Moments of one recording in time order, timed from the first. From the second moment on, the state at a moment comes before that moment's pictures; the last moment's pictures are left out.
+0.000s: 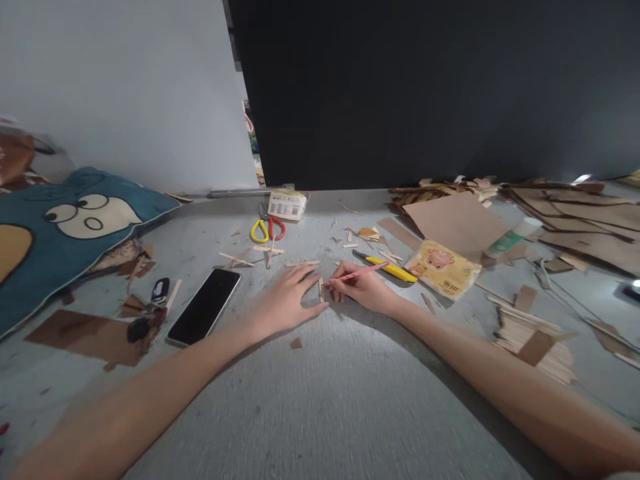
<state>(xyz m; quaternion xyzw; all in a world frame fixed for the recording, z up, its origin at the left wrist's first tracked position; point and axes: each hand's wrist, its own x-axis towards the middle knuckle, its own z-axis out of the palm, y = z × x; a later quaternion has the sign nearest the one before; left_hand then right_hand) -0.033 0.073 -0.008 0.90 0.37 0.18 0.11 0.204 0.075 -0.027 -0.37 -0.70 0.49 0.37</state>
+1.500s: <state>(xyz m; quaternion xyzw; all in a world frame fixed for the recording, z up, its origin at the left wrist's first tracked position) -0.033 0.073 -0.009 0.90 0.37 0.18 0.11 0.206 0.075 -0.029 -0.36 -0.71 0.47 0.37</state>
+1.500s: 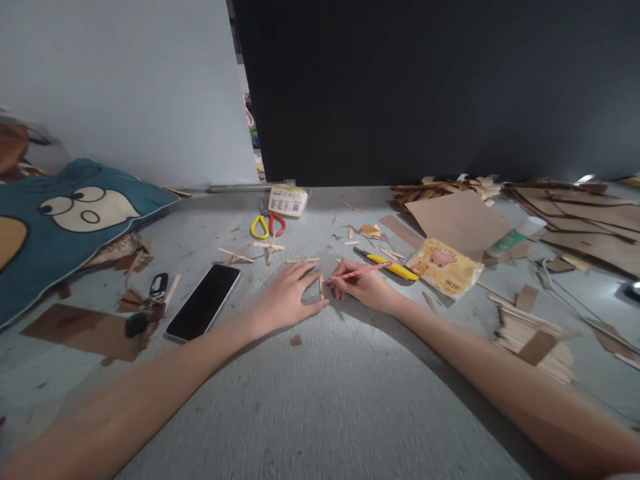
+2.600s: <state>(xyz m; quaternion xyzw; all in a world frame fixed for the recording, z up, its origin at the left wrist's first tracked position) -0.033 0.072 -0.009 0.90 0.37 0.19 0.13 0.207 0.071 -0.022 -0.37 -0.73 0.45 0.36</state>
